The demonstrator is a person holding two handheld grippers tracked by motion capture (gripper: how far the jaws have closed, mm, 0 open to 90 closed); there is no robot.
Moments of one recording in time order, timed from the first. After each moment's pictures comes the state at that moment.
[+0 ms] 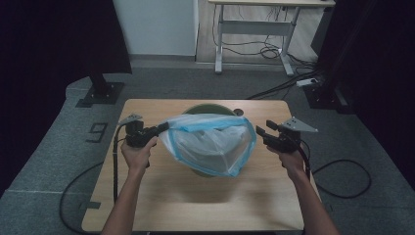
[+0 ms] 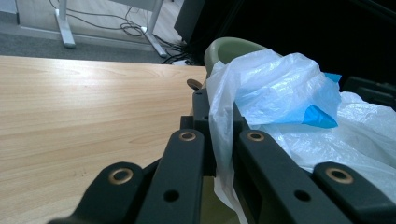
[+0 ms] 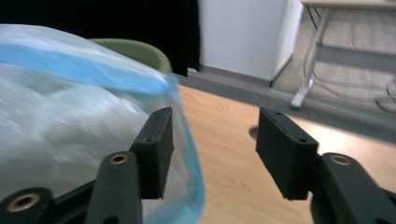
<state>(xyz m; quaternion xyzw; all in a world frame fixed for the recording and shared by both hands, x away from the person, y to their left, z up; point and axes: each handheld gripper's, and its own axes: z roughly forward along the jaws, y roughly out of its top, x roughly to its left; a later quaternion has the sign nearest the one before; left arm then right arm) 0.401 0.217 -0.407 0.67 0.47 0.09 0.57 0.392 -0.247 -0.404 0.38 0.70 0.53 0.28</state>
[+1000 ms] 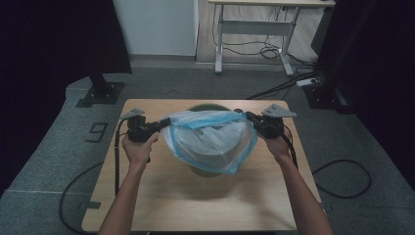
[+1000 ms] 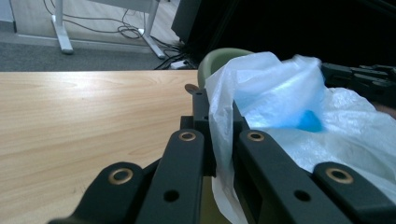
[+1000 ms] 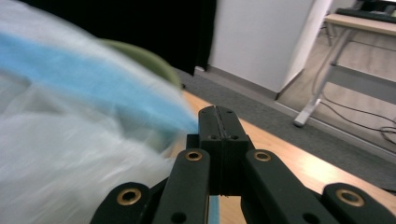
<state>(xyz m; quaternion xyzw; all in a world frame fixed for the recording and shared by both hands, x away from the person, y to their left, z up) 0.414 0.213 -0.395 0.68 0.46 0.10 0.57 0.438 -0.213 -0.397 0.33 0.73 0.52 0.30</state>
